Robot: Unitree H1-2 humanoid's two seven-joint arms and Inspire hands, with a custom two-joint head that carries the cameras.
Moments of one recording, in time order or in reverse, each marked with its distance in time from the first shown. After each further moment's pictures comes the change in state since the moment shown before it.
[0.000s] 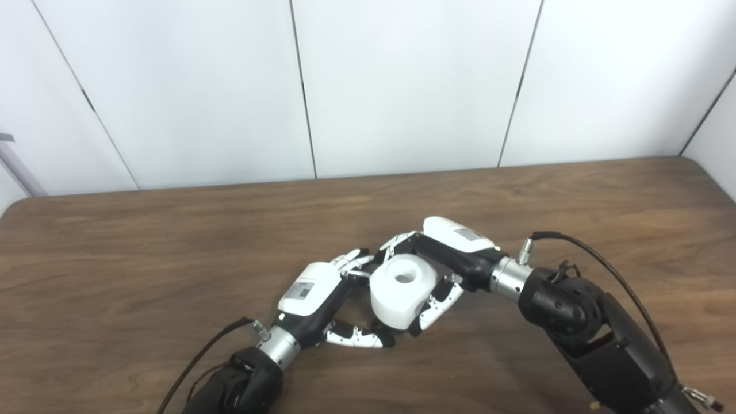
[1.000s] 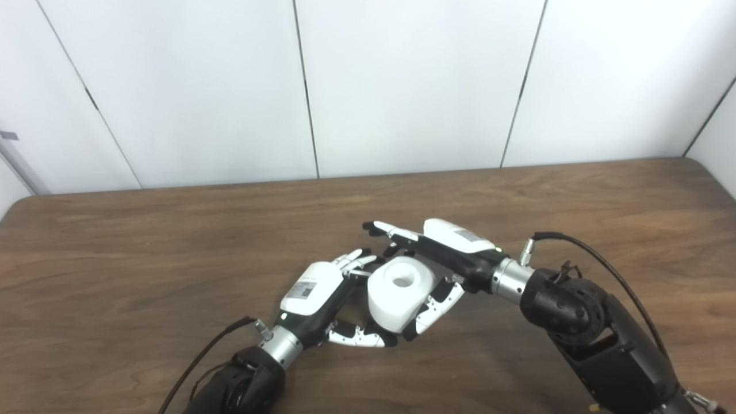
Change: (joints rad) left arm 0.002 0.000 -0.002 -0.005 0.000 0.008 0.001; right arm 0.000 0.008 -0.013 -0.041 0.014 0.055 0.057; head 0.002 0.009
